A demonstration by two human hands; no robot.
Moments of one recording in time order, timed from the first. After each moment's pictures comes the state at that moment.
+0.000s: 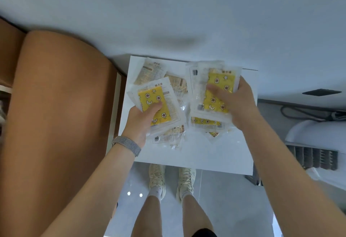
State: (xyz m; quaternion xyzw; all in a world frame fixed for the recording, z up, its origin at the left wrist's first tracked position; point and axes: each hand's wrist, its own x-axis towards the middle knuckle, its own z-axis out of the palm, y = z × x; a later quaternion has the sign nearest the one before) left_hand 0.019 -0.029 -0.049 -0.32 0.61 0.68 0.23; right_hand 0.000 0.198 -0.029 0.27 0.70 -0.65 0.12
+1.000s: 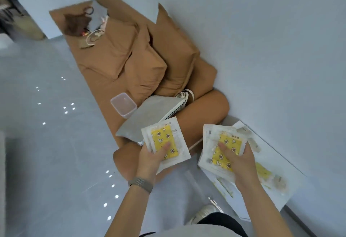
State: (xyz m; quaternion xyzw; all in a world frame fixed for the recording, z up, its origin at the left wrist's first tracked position) left_hand 0.426 -0.149 0.289 -0.43 0.52 0.71 -0.21; right_hand 0.284 0.029 0.303 0.03 0.67 -0.69 0.27
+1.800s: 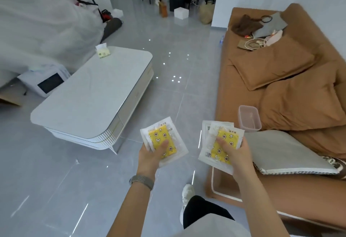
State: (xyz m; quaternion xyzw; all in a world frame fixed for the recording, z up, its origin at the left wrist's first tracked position) left_hand 0.827 -0.265 0.306 -0.62 0.27 0.53 -0.51; right_hand 0.597 -0.273 0.325 -0.28 0.61 -0.52 0.54
